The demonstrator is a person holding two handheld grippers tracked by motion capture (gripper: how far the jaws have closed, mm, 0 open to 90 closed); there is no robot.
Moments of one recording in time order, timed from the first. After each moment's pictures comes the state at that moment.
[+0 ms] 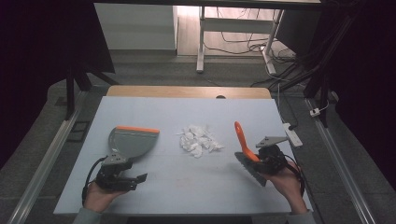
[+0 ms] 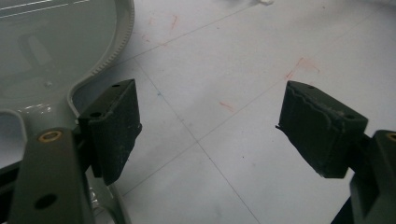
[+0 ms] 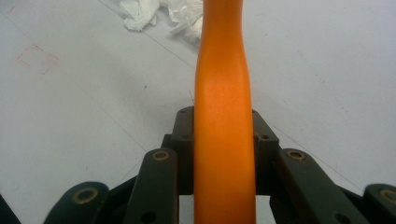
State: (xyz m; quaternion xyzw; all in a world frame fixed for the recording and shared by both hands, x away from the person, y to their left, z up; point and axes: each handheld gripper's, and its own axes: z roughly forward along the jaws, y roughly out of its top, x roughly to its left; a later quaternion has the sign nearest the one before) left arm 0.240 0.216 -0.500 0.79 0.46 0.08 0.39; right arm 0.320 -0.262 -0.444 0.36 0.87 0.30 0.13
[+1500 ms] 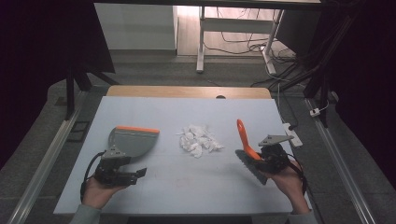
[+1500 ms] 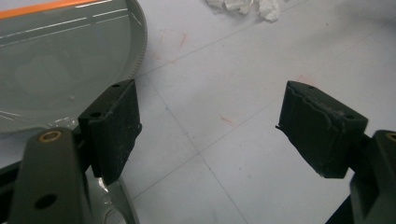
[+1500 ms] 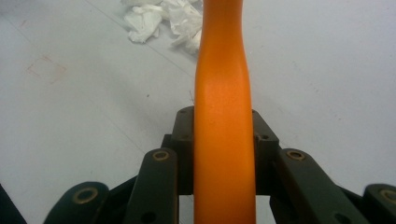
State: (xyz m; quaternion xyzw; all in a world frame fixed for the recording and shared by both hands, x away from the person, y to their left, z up) left arm 0.244 0.212 -0.473 0.79 0.48 0.10 0.37; right arm 0.320 -0.266 -0.436 0.36 0.87 0.32 0.13
